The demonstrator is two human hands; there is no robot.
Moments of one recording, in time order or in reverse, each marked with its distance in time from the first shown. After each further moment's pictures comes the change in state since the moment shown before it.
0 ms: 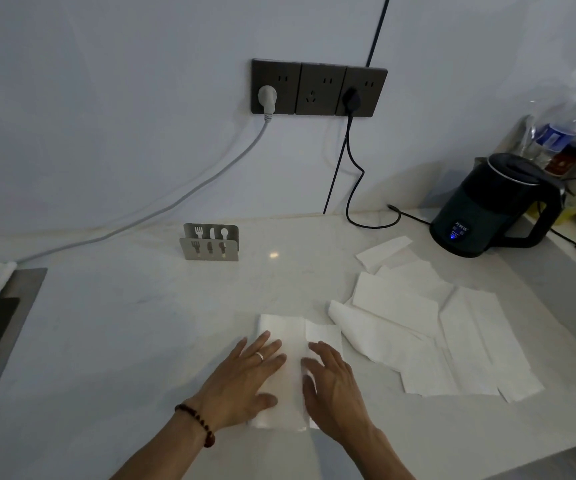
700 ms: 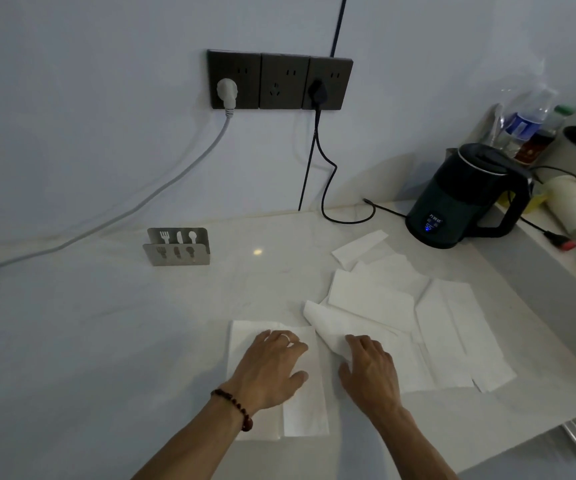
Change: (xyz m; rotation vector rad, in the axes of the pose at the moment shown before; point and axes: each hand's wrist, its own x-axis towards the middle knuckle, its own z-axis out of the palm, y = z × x) left_hand 0.065 0.063 -0.027 -0.051 0.062 0.031; right_hand 0.007 0.087 -0.034 -0.176 0.008 0.340
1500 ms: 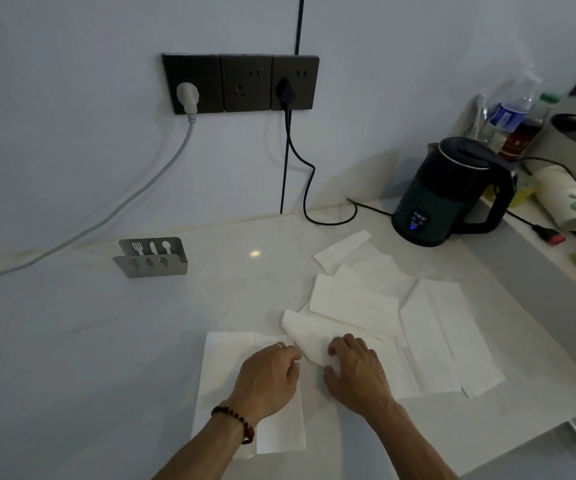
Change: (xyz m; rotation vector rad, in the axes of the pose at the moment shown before) left_hand 0.031 0.036 0.016 -0.264 0.168 -0.182; right_hand 0.023 0.028 -0.003 0.064 -0.065 -0.119
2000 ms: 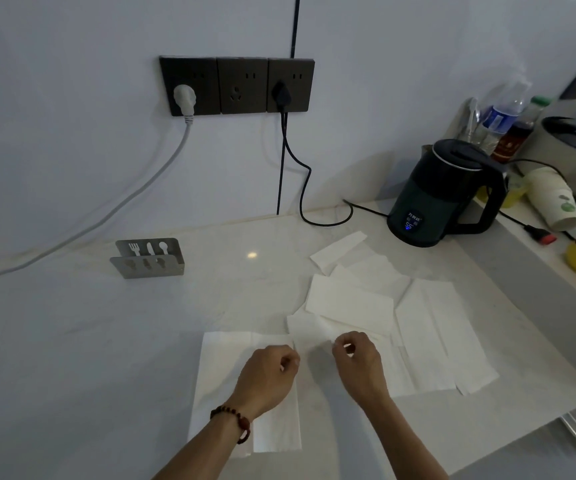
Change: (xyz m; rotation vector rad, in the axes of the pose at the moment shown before) left_hand -0.001 0.006 -0.002 -0.354 -0.057 -0.181; right_hand -0.002 -0.021 -0.035 0.685 0.042 0.448
